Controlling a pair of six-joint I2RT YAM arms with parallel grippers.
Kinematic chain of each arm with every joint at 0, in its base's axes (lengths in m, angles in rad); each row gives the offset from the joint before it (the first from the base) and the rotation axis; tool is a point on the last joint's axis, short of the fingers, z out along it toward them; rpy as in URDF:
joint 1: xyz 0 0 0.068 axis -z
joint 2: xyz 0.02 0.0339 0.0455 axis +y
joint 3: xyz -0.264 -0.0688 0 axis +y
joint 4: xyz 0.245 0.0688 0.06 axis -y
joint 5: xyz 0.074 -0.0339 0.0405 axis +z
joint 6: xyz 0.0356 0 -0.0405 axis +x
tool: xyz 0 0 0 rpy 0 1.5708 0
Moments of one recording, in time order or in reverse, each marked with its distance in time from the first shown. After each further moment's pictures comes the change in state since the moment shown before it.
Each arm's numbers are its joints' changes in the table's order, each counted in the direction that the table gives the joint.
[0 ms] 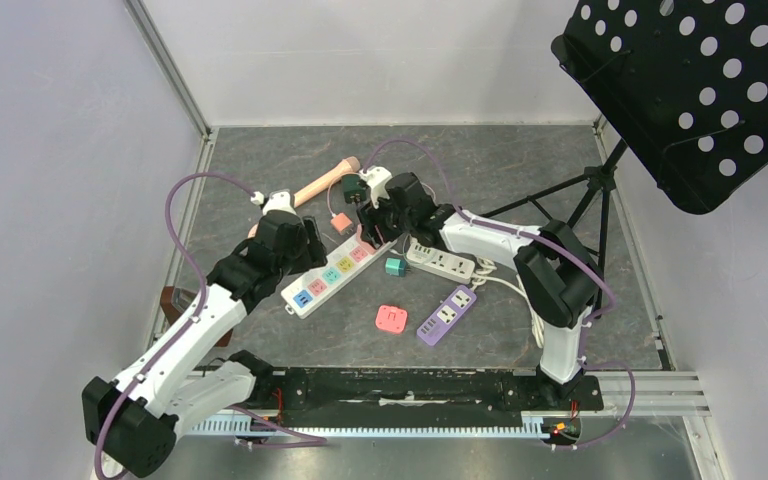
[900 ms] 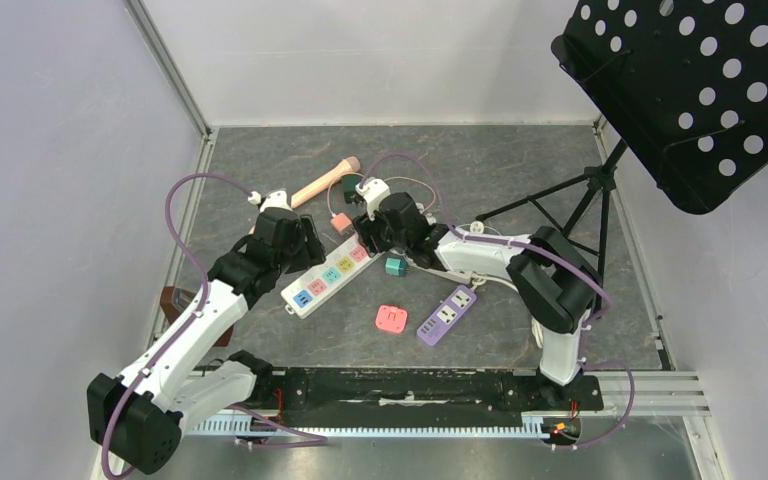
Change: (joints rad) left arm -0.056 0.029 0.002 0.007 -0.046 -0.017; right arm -0.079 0.000 0.125 0.154 -0.194 0.005
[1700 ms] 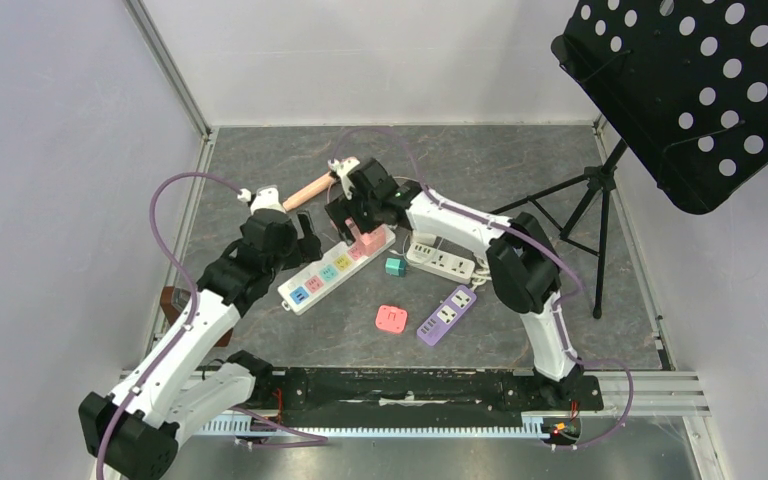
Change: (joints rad) left arm -0.006 -0.063 -0.005 -0.001 0.061 0.056; right arm 0.008 0.218 -0.548 -0.551 0.066 0.040
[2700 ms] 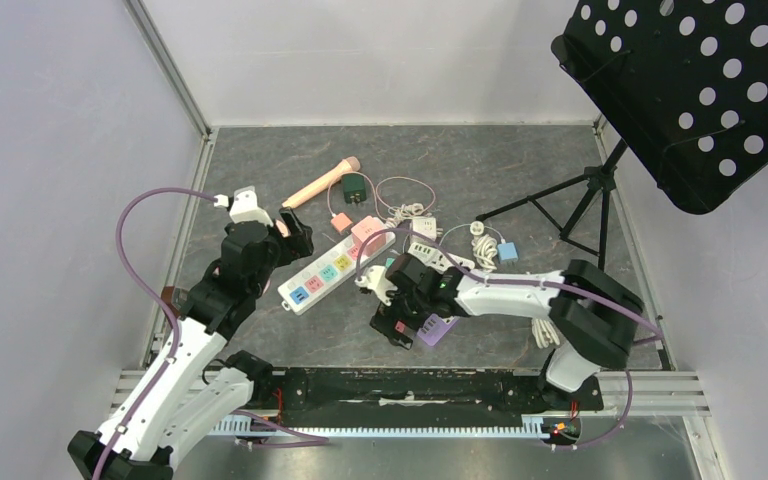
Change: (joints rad) left arm 0.000 -0.191 0.050 0.120 0.051 0.014; right arm -0.203 -0.531 0.855 0.156 0.182 -0.178
